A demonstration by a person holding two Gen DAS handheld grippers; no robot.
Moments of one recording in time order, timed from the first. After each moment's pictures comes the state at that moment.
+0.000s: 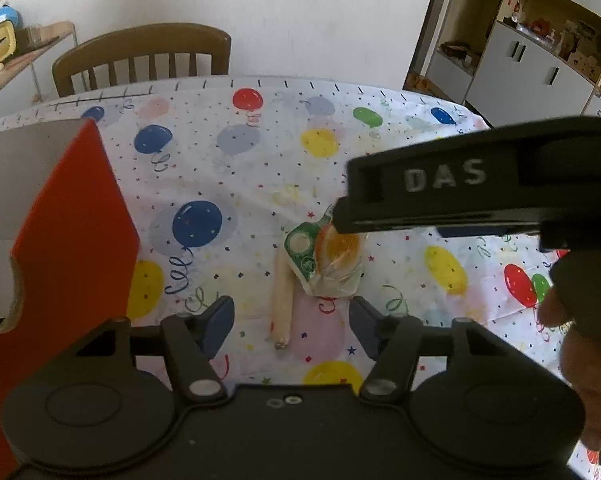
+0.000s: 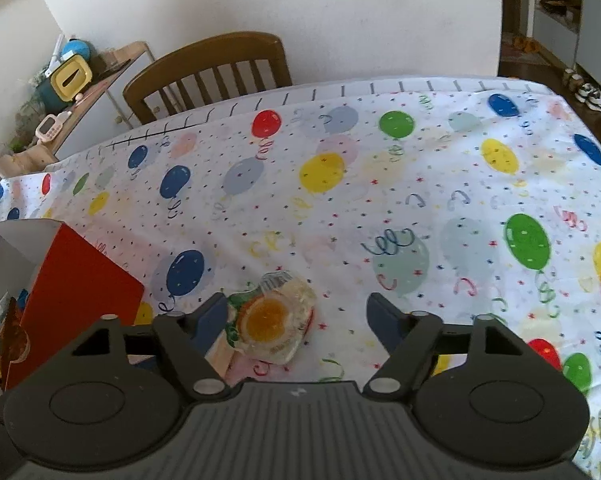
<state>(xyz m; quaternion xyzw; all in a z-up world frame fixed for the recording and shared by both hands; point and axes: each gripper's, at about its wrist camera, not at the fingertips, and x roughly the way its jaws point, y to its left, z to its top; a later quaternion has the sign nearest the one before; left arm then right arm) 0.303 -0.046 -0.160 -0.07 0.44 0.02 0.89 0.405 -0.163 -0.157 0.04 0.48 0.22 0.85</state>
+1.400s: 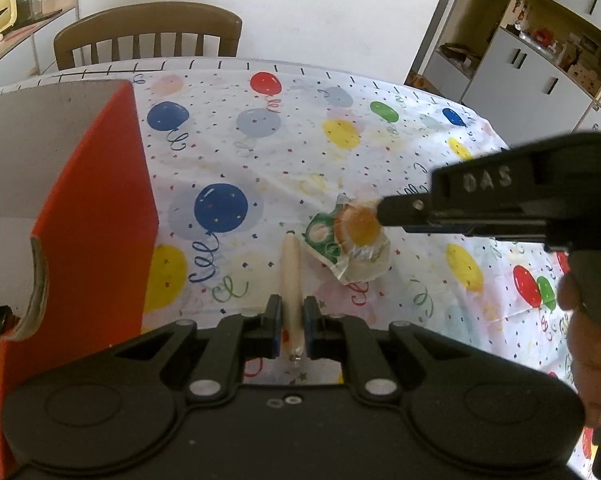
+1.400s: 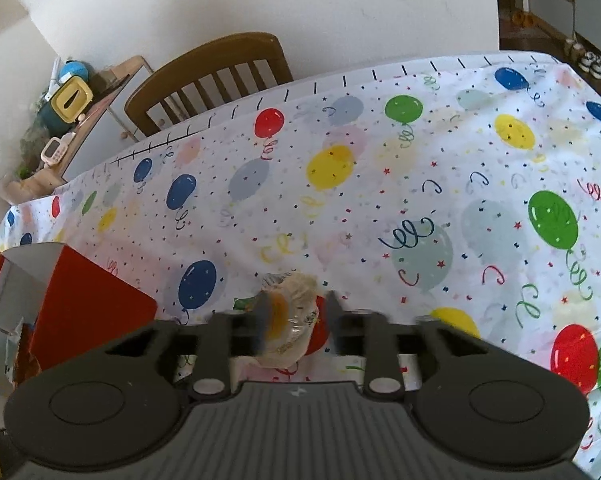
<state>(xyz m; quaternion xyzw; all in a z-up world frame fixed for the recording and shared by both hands) 0.301 -0.018 -0.167 -0.10 0.45 0.01 0.88 0.412 -0.165 -0.168 0.10 0.48 0.22 0.84</state>
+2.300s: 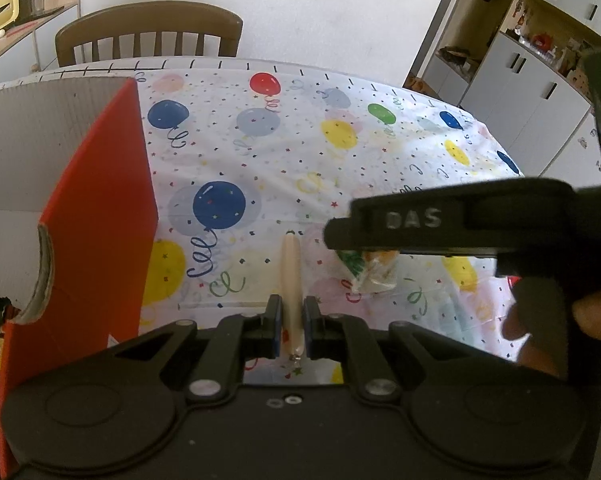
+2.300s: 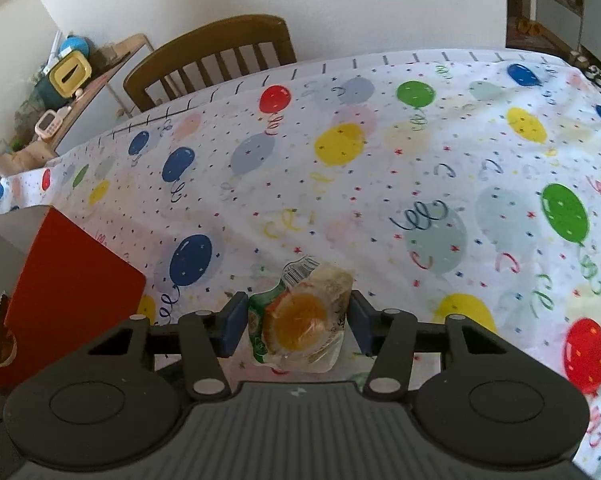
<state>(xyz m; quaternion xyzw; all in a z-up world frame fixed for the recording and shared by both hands) 0.301 -0.017 -0.166 -0.11 0.45 0.01 0.88 0.399 -0.159 -0.178 0.07 0.49 0.22 0.84</state>
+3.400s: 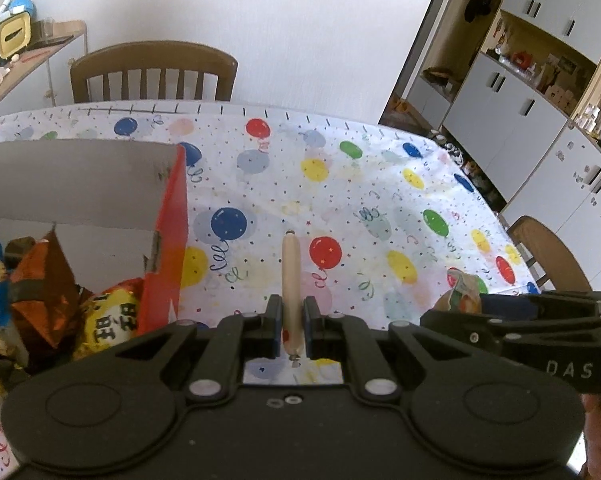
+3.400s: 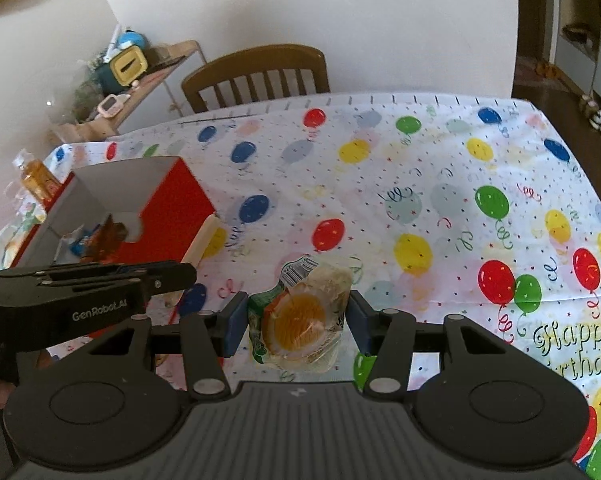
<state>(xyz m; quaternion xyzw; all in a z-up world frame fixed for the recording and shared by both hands) 0.232 -0.015 -0.087 -0.11 0.42 0.00 0.90 0.277 -0.204 -0.085 0.02 0.44 0.27 0.86</state>
